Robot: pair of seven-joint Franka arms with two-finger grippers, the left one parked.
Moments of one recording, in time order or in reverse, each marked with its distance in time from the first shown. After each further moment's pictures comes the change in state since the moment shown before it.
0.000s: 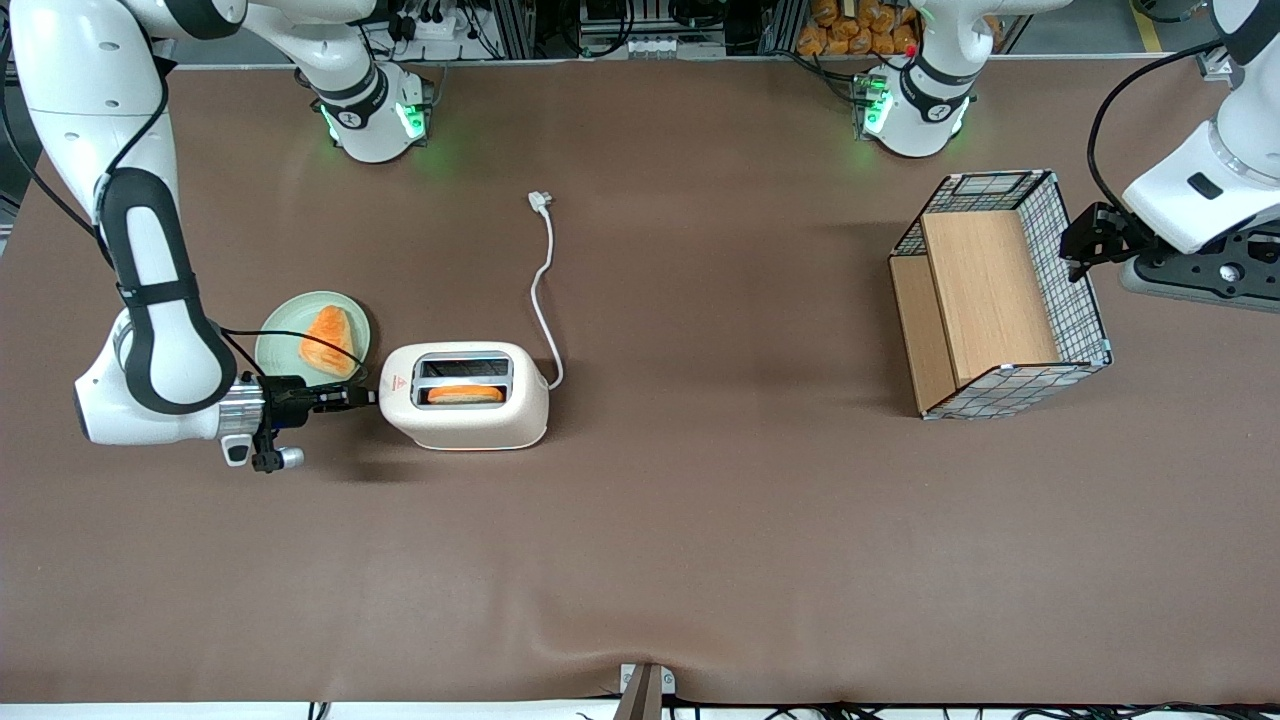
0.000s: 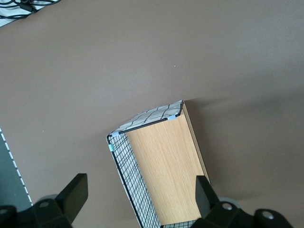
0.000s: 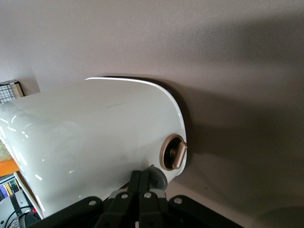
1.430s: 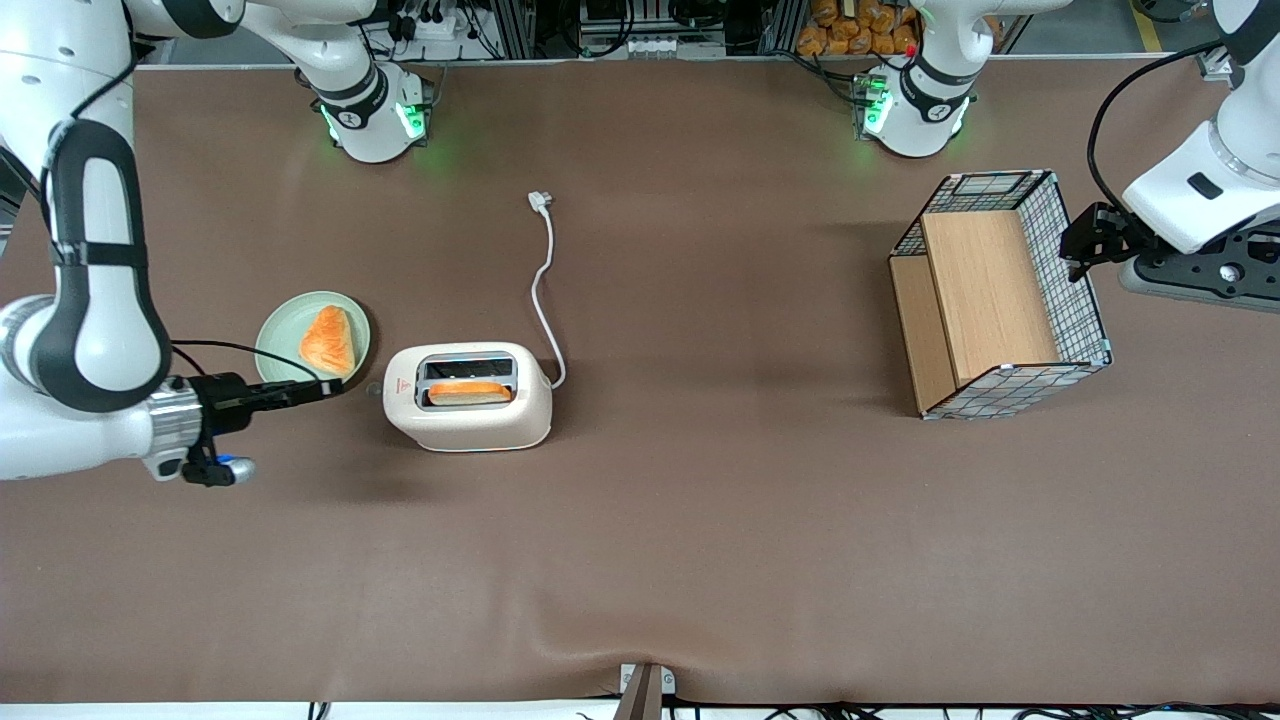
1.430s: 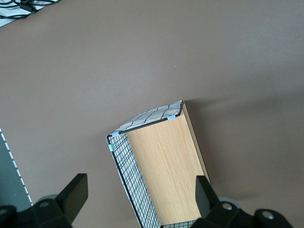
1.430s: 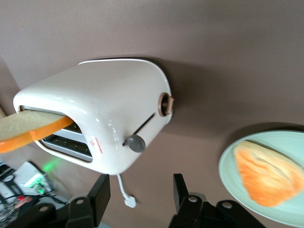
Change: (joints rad) arm -0.003 -0.024 -0.019 0.331 -0.295 -0.326 0.313
